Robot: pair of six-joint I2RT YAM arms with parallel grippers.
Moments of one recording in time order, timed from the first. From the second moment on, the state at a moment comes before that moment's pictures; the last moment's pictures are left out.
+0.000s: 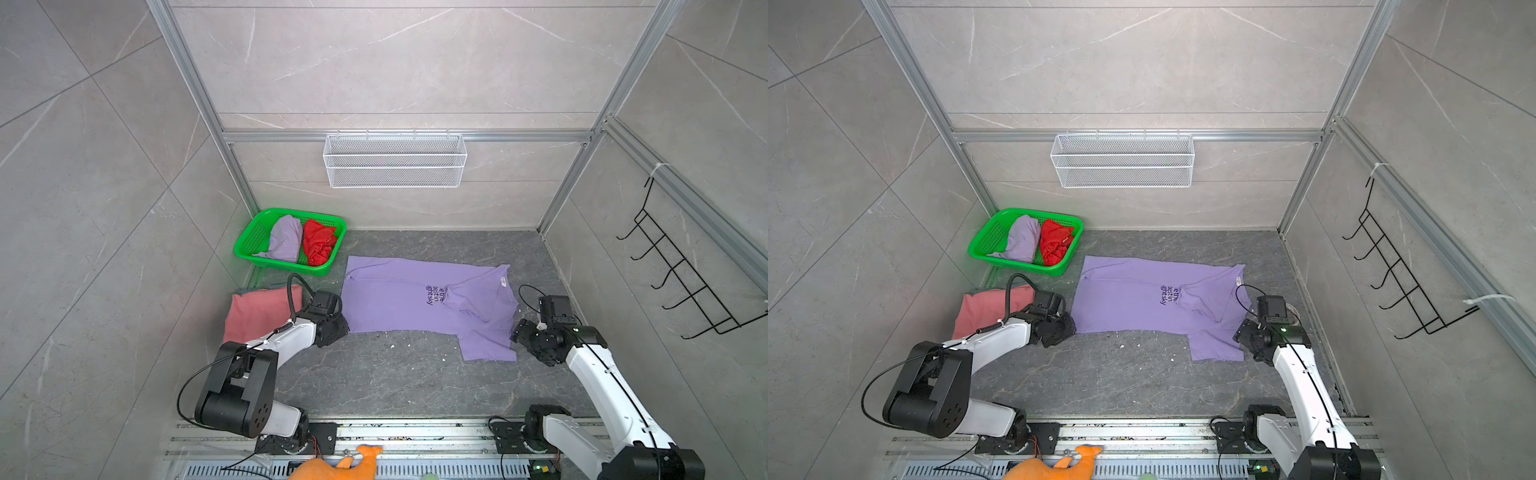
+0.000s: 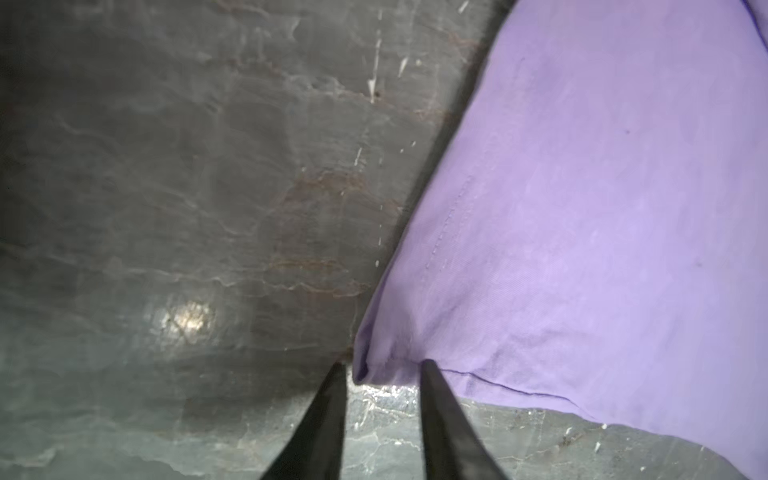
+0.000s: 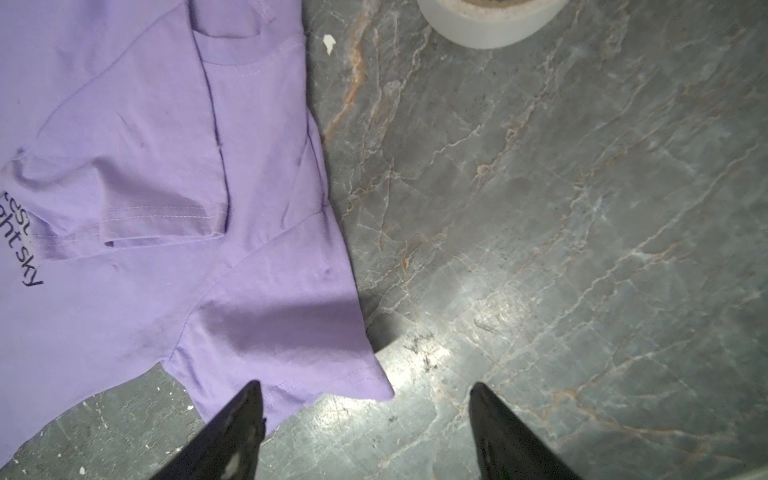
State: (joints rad) left arm -0.28 1.44 0.67 -0.36 0.03 -0.73; right arm -0.07 0.98 0.69 -0.89 0.02 0.56
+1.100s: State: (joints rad) left arm -0.28 1.45 0.70 -0.37 0.03 -0.71; right arm -0.07 0.91 0.57 -0.72 -0.24 0.69
